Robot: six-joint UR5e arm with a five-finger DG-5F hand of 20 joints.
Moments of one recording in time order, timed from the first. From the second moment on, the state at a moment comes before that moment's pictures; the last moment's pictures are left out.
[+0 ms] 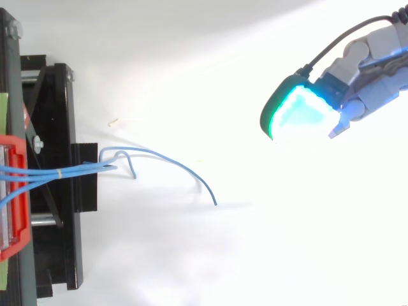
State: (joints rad) arm 0.11 -1.81 -1.52 -3.09 -1.38 -0.09
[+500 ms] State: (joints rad) arm 0.11 -1.81 -1.52 -3.09 -1.38 -0.09
